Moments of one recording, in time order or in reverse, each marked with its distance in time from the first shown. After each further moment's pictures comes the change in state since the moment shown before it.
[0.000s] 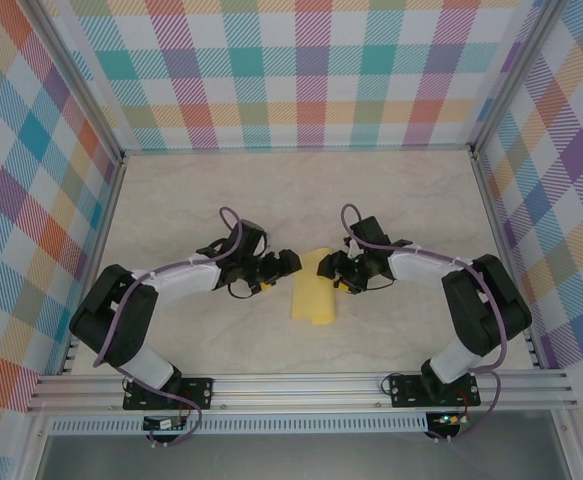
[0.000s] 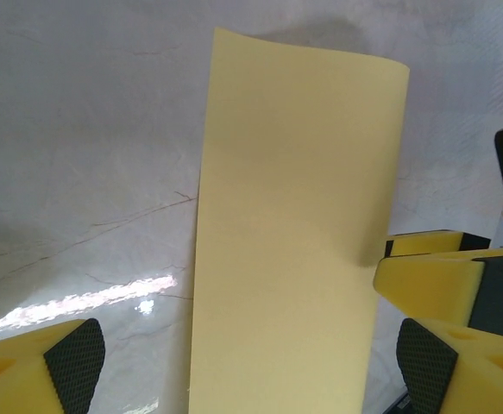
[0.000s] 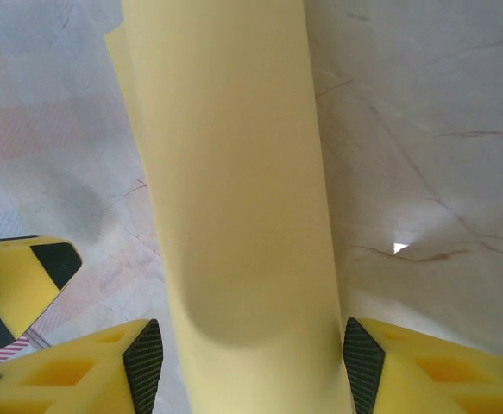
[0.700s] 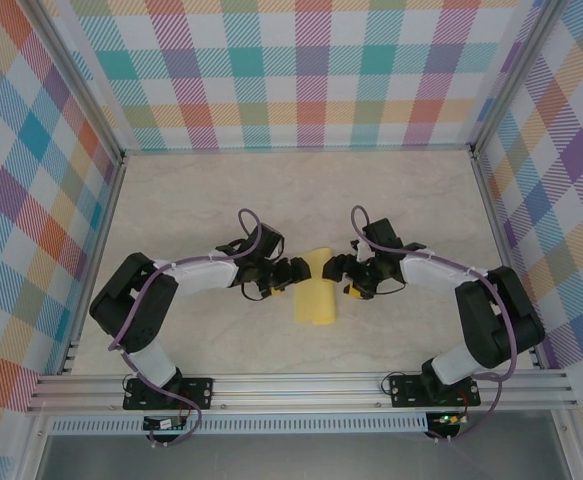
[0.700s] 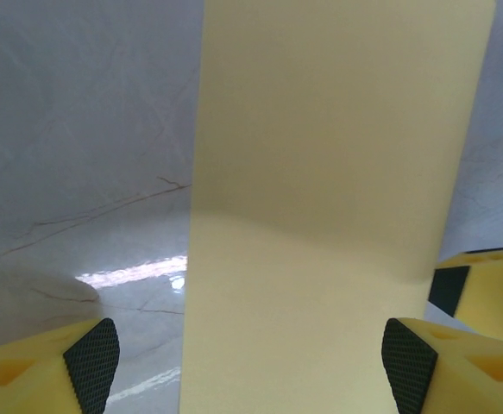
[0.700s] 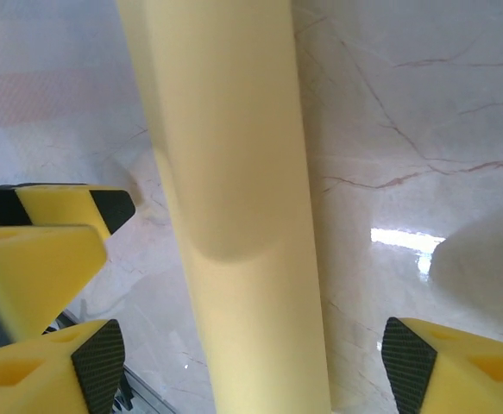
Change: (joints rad) left arm -0.077 0.112 0.078 -0.061 -0.066 -0.002; right arm -0.045 -0.084 -0.045 -0.070 -0.081 -0.108
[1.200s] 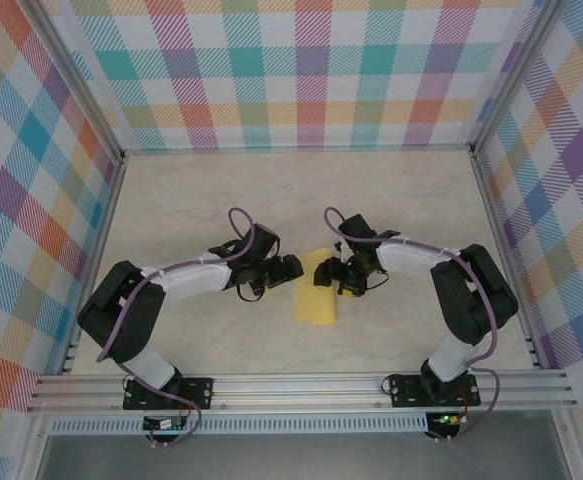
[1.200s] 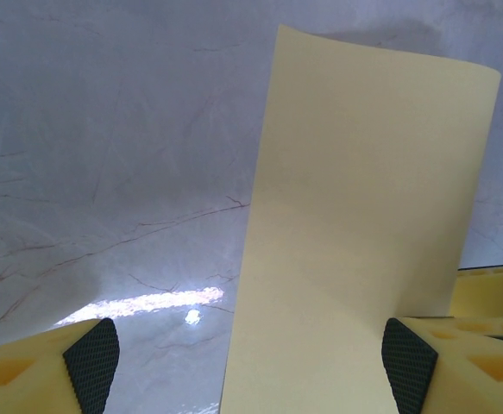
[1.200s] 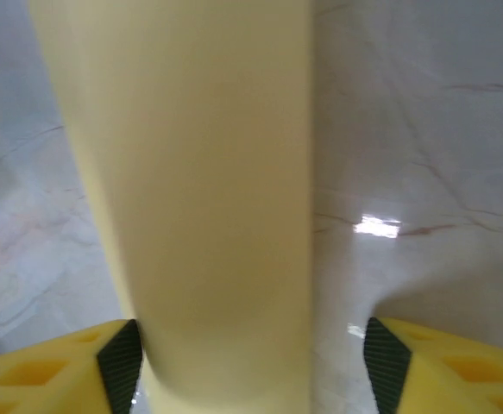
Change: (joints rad) left arm 0.000 -0.079 -0.025 -0.045 -0.121 -0.025; right arm 0.097 0.179 0.170 -0.169 0.156 -0.078
